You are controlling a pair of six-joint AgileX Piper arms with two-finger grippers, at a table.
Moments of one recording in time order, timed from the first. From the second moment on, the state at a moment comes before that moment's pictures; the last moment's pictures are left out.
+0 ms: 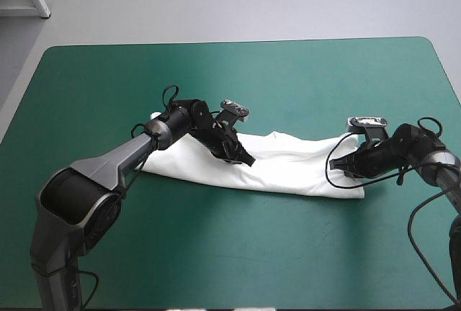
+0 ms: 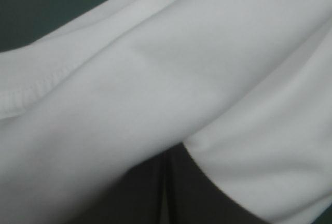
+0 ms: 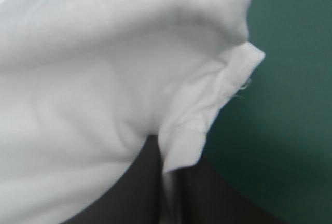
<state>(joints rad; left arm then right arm) -0.54 2.00 -1.51 -0.45 0.85 0.43 -0.01 1.59 -0.93 0.40 0.69 -0.41</state>
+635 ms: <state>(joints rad) -0.54 2.00 -1.51 -0.45 0.85 0.43 -0.01 1.33 -0.99 0.51 0.81 -0.48</state>
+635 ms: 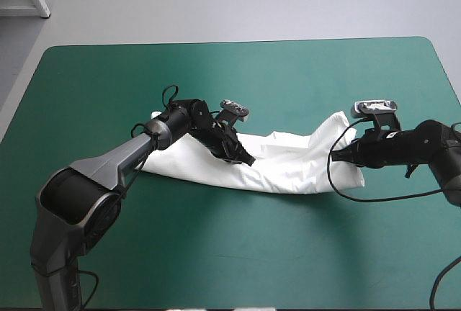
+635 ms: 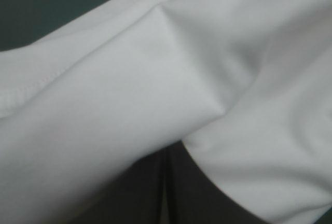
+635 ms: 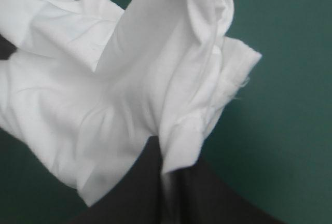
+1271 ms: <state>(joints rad) -0.47 1.74 -1.73 0.08 0.93 0.24 0.09 1.41 -1.36 0.69 1.04 -0.52</state>
